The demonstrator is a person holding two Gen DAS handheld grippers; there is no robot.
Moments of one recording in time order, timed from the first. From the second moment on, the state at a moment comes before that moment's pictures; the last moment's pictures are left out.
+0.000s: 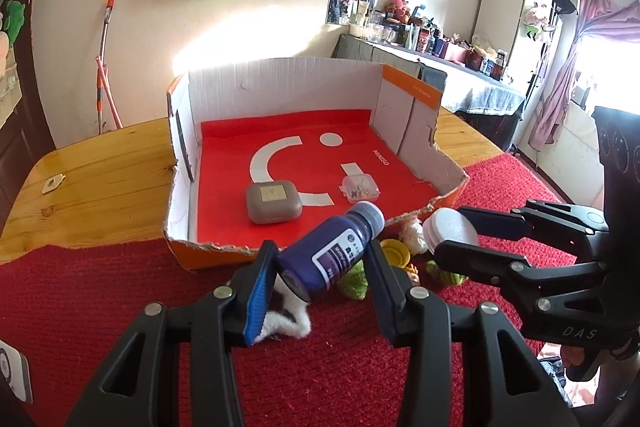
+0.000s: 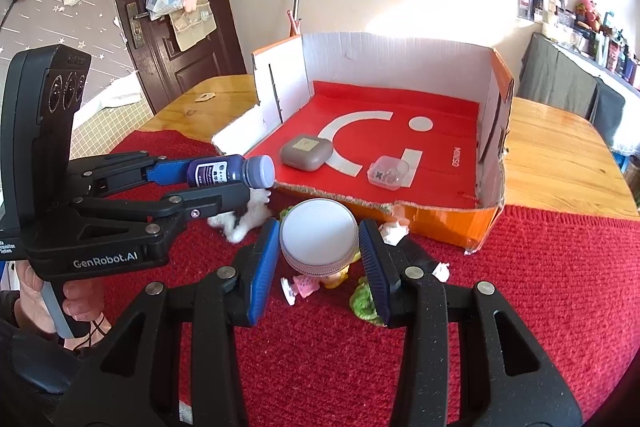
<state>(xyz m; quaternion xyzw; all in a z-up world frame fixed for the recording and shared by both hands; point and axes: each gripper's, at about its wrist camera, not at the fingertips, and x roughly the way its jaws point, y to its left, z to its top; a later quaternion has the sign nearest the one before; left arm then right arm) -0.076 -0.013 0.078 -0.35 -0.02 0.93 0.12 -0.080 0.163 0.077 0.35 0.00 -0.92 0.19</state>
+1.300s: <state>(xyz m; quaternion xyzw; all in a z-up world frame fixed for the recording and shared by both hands) -0.149 -0.025 0.067 -0.42 0.00 0.90 0.13 -0.170 0.181 0.067 0.43 -0.04 -0.88 0.20</state>
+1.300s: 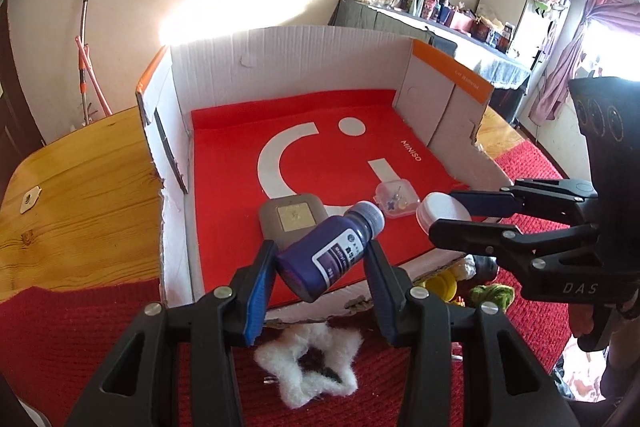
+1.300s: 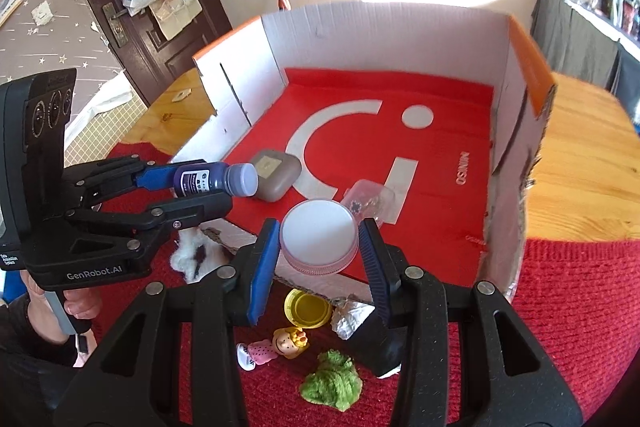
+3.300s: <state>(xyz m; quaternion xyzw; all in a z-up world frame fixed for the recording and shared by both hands) -0.215 -0.014 0.025 -0.46 0.02 0.88 0.11 -0.224 0.180 0.034 0.45 0.01 -0.88 0.15</state>
